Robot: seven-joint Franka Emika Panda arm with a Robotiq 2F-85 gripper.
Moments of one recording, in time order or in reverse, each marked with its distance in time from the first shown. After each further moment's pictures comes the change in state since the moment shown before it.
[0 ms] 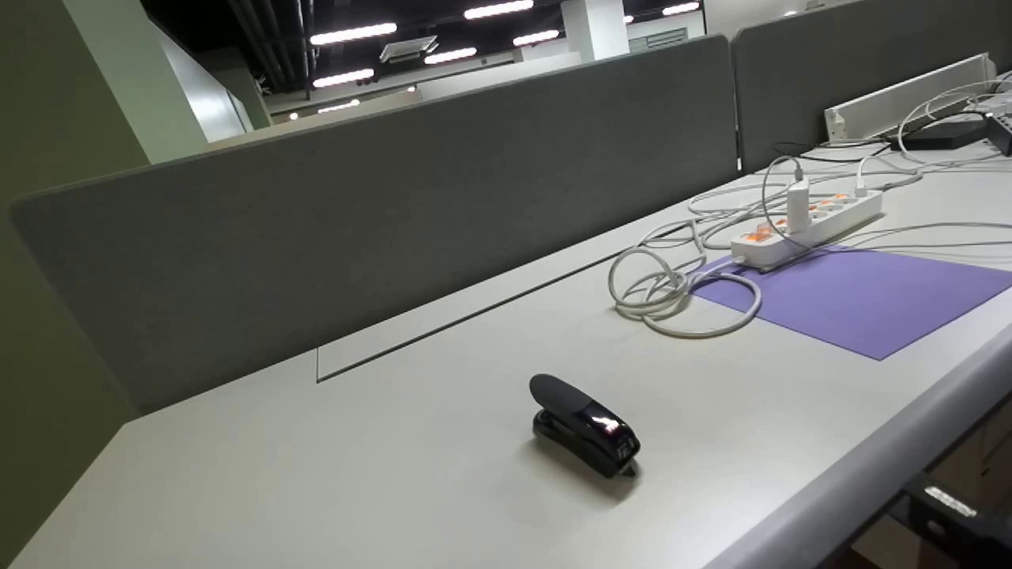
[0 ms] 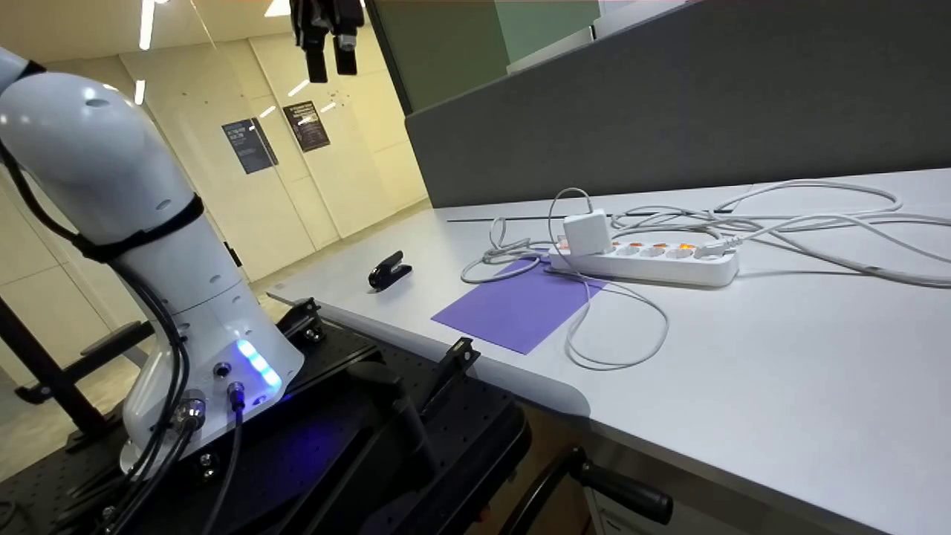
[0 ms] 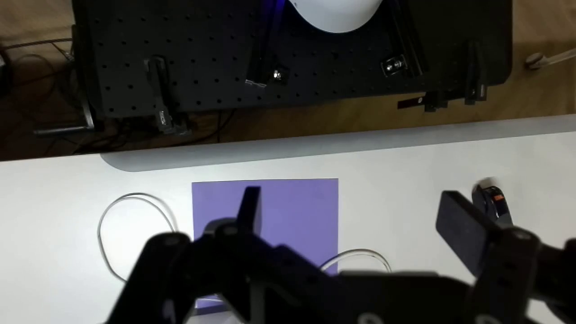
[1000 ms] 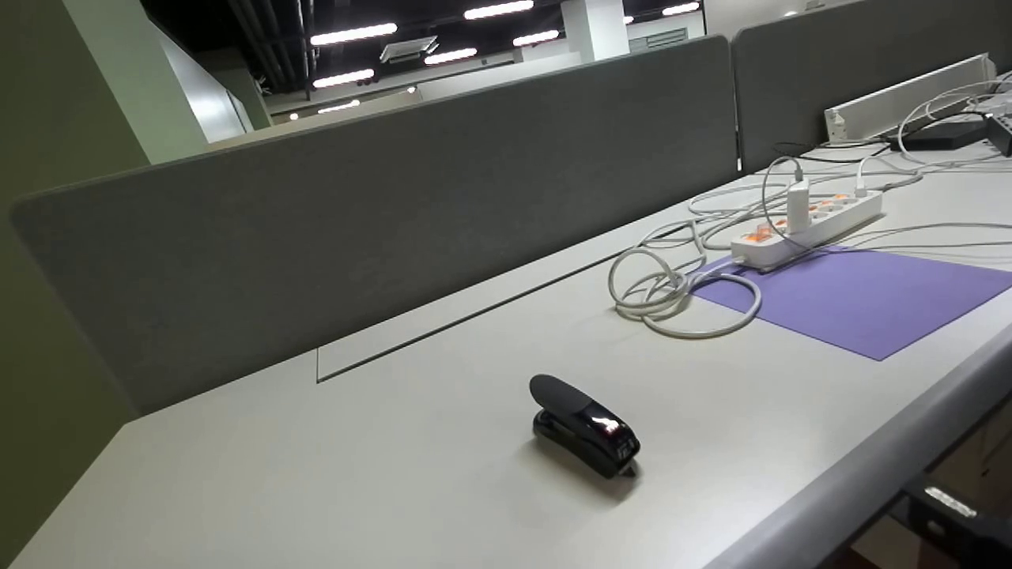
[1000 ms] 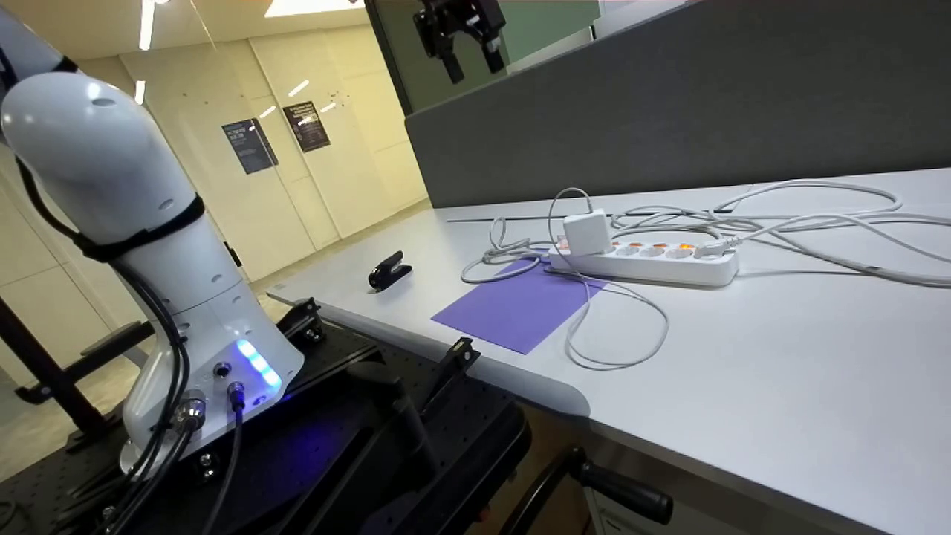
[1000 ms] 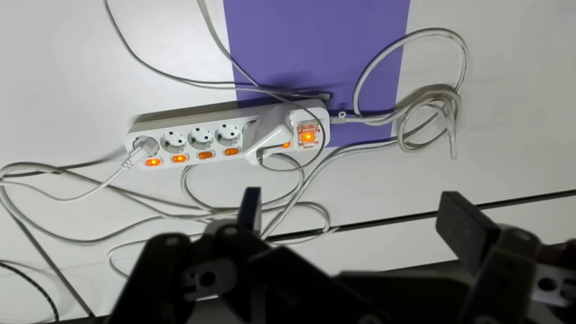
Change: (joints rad) arm 0.036 0.309 -0.045 -0.003 0.130 0.769 -0.051
